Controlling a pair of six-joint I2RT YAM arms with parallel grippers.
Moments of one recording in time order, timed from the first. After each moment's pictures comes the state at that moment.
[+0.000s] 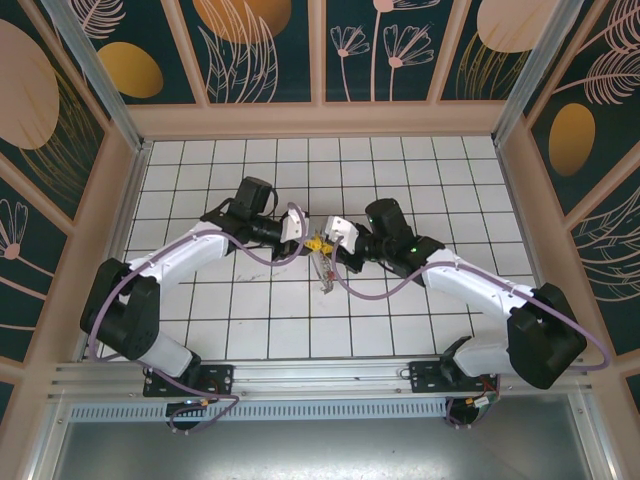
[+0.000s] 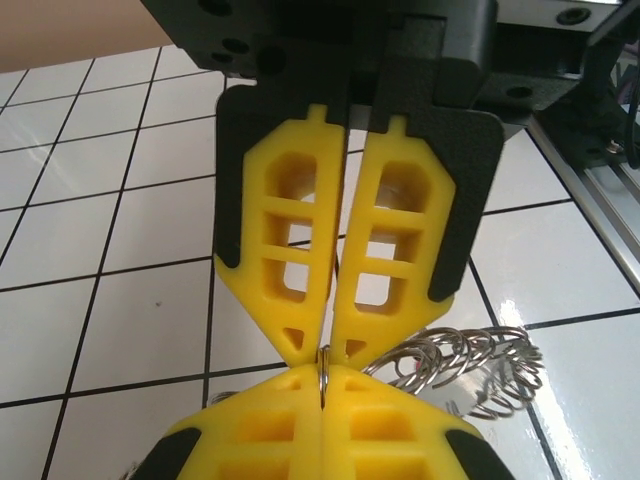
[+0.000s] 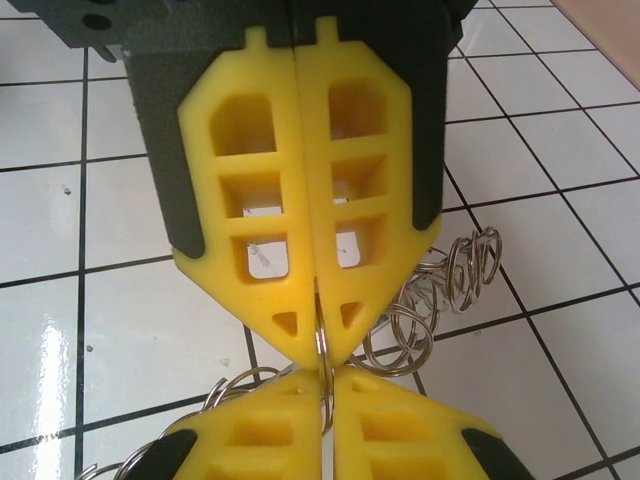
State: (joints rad) left arm -0.51 1.53 1.01 -0.28 0.94 0.82; right arm 0.69 1.31 0.80 -0.09 -0.48 -0.50
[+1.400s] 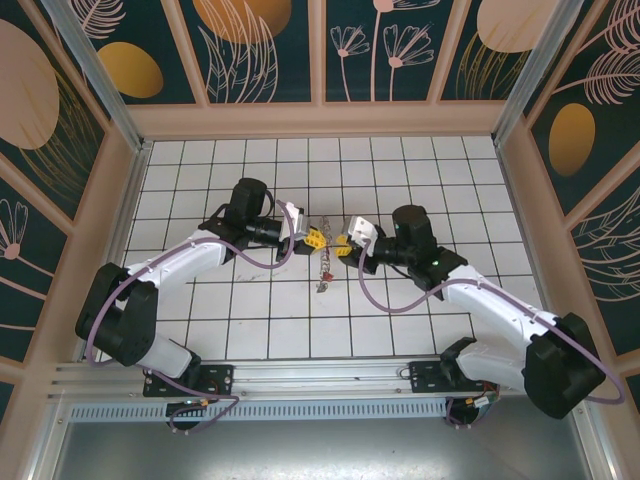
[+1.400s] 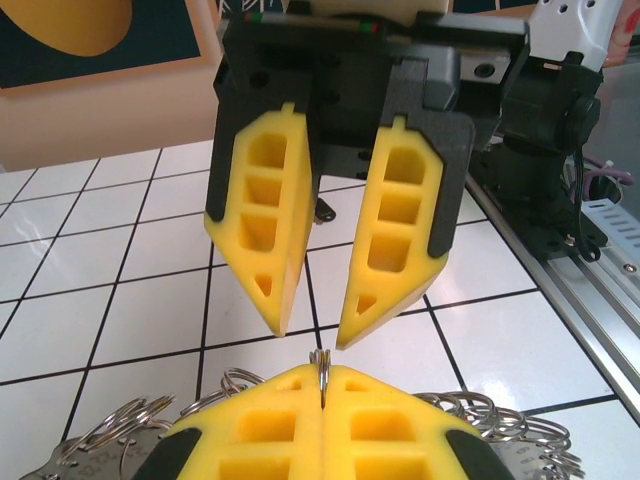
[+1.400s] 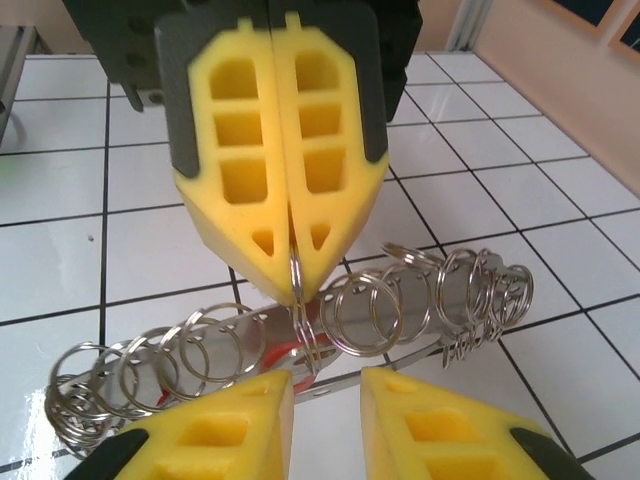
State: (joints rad) left arm -0.51 1.51 0.94 -0.02 1.09 0.64; right arm 0.60 1.13 0.67 0.02 -0.59 -0.45
